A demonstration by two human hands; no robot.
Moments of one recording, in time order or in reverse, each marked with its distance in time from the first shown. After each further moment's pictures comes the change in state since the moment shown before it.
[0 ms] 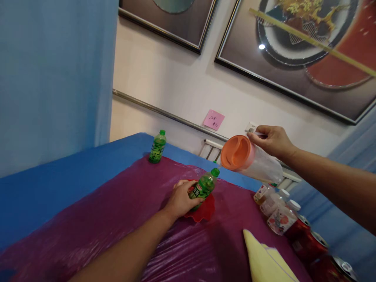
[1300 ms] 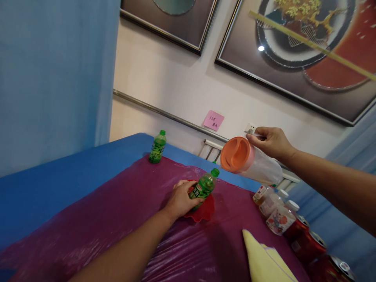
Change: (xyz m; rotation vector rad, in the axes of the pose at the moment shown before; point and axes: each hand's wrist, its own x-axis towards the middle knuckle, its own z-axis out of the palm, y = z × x) left_hand 0.000 -0.001 0.001 0.014 0.021 -0.004; right_hand -0.002 -0.006 -0.002 -0.039 -0.023 -0.024
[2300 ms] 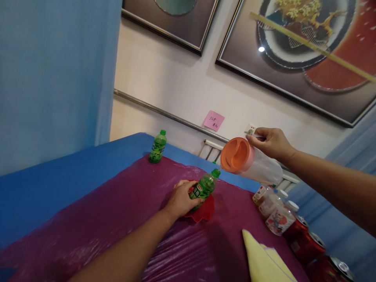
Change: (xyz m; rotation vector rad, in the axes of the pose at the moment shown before) left_hand -0.001 0.002 -0.001 -0.019 -0.021 0.005; right_hand 0.000 -0.005 -0.001 -0.005 -0.012 0.005
